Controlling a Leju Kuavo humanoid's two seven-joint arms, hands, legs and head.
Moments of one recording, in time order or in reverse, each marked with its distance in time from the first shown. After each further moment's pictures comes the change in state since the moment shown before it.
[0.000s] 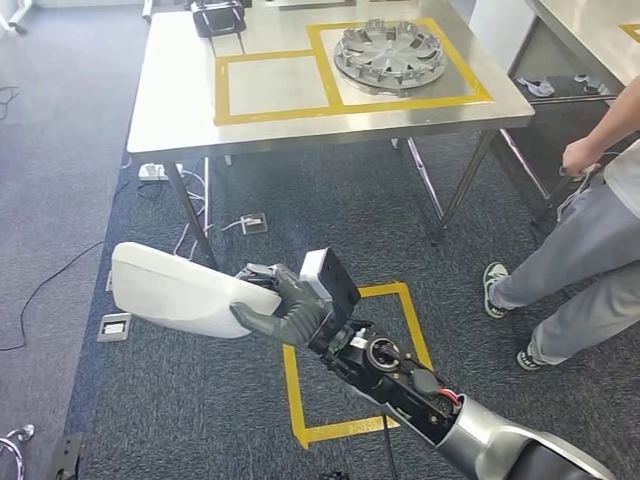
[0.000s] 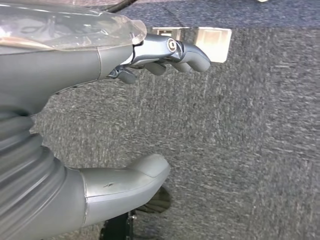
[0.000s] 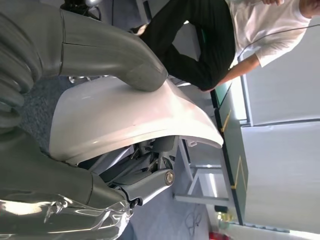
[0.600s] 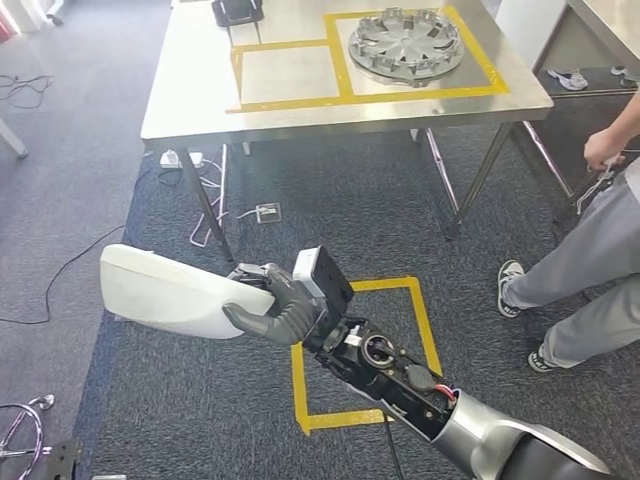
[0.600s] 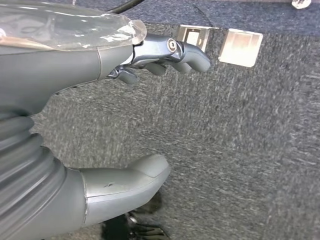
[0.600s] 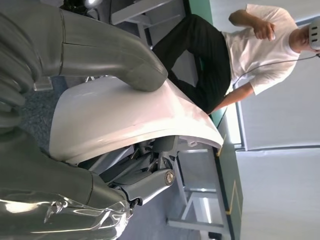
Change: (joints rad) left arm 0.006 0.004 0.000 0.000 0.013 0.001 -0.001; right arm -0.009 0.002 0.003 0.000 -0.003 0.018 -0.001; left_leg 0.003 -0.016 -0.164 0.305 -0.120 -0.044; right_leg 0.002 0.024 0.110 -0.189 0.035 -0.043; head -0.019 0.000
